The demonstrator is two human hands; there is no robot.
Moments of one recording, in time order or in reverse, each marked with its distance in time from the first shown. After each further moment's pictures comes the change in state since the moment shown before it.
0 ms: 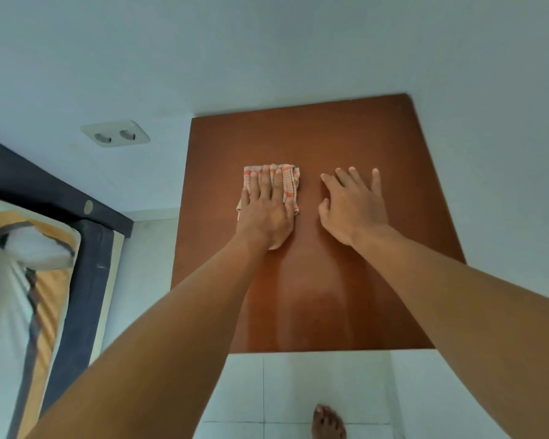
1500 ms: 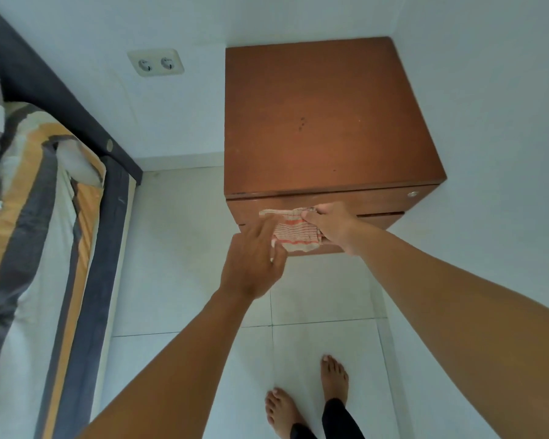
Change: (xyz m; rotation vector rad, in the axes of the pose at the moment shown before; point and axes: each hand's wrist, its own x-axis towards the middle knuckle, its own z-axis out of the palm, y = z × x) left_hand -0.401 -0.071 0.060 -0.351 0.325 0.250; right_hand -0.308 -0.124 0.040 1.023 -0.397 0.415
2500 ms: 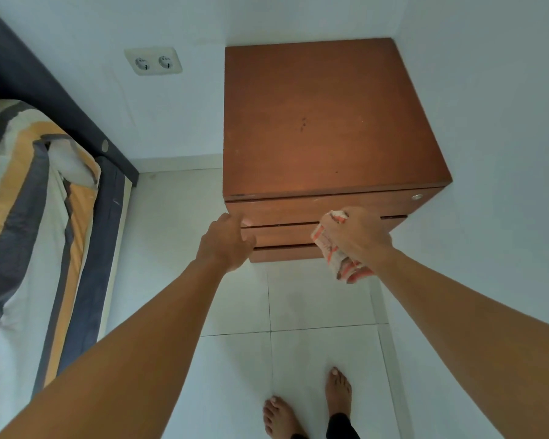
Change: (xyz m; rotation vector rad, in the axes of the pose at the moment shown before) left_hand 0.035 -0.061 -0.009 -0.011 -0.266 -0.387; right_hand -0.017 0.021 -0.017 -0.475 0.378 -0.114
